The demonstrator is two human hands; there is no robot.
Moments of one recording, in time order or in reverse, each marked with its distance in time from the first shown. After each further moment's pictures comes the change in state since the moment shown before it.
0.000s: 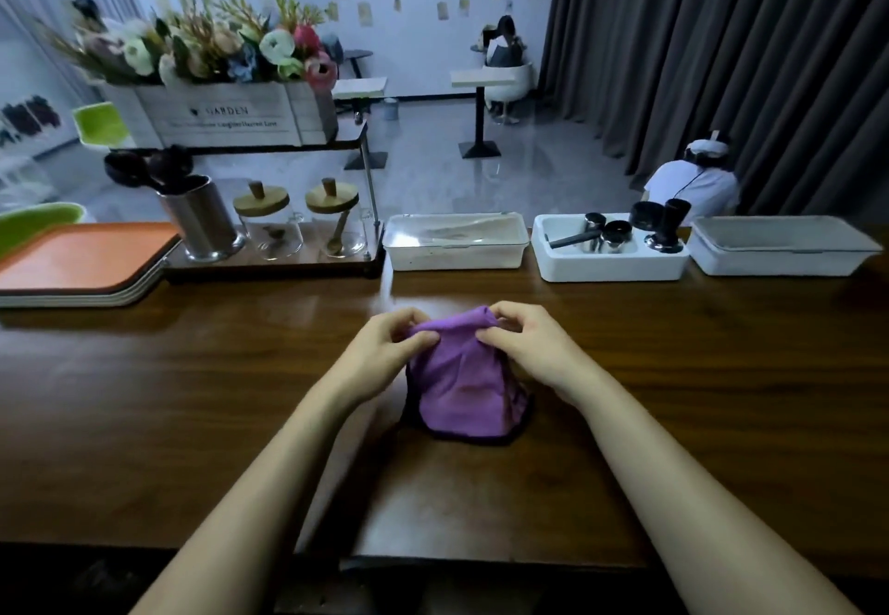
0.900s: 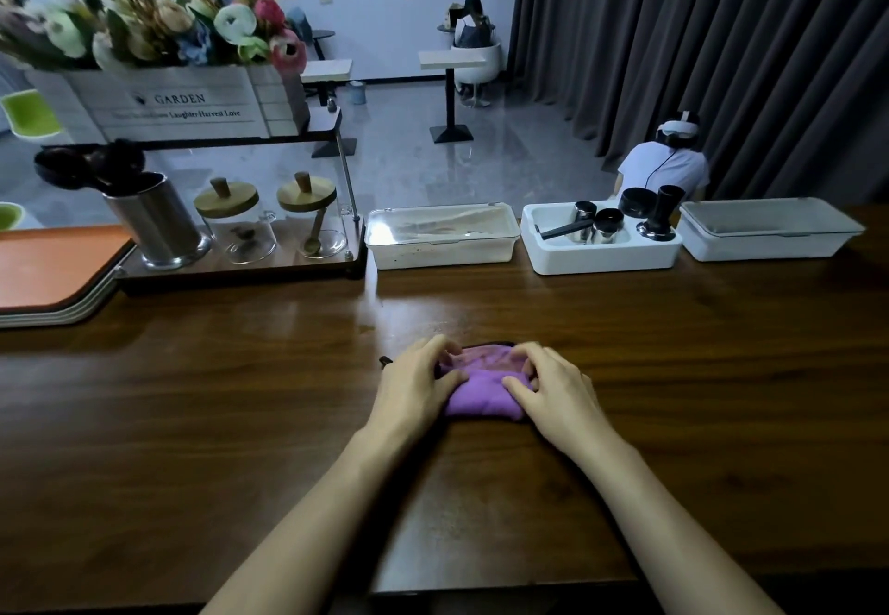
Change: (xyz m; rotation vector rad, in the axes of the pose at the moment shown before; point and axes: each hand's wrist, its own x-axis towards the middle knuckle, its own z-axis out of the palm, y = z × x) left_hand 0.019 -0.048 0.057 0.451 0.076 -0.002; right_hand -0.019 0.066 0.014 -0.670 0.256 0.132
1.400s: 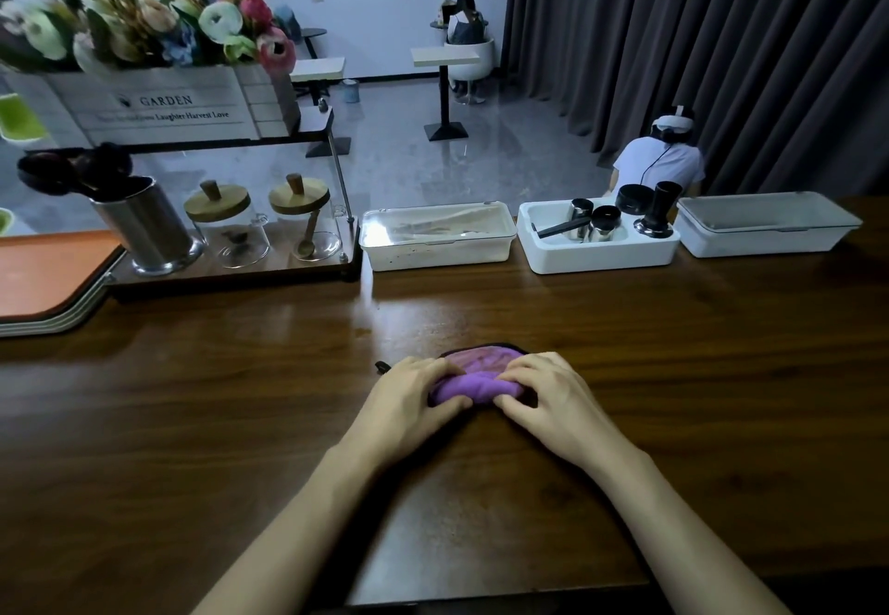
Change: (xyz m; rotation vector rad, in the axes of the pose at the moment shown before) left_hand -0.010 -0.019 -0.009 0.130 -0.092 0.280; right_hand -0.003 0.014 0.002 -0.005 -0.013 -0.266
